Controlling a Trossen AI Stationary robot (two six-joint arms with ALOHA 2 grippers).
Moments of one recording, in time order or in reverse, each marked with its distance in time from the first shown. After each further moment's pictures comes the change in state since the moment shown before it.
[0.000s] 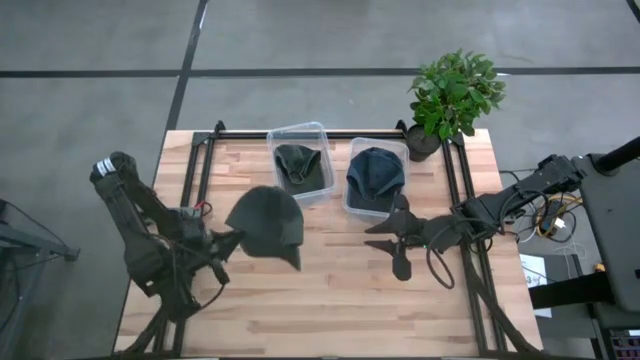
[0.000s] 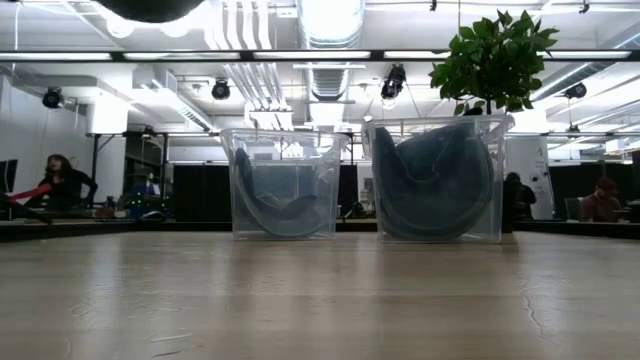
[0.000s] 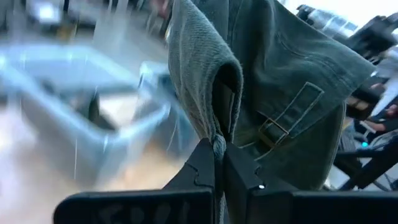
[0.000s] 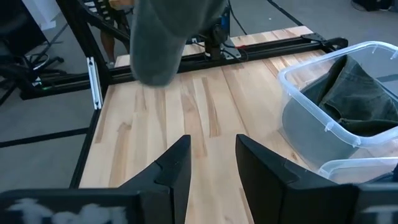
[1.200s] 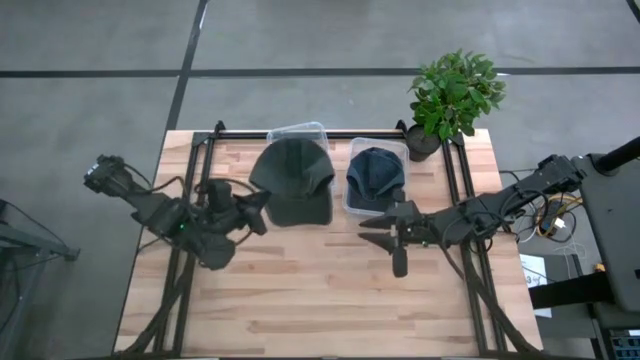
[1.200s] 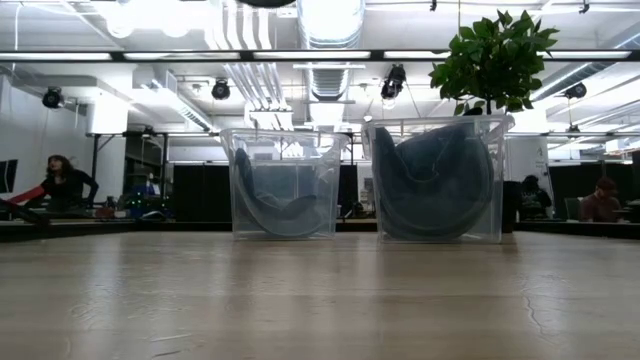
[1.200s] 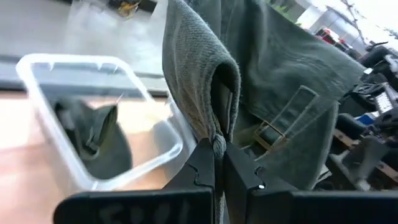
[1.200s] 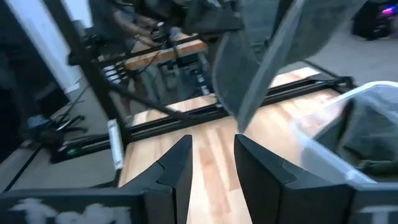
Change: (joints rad) left arm 0.436 -0.023 0.246 0.331 0.218 0.480; right arm -0.009 0.000 0.000 0.237 0.029 -0.001
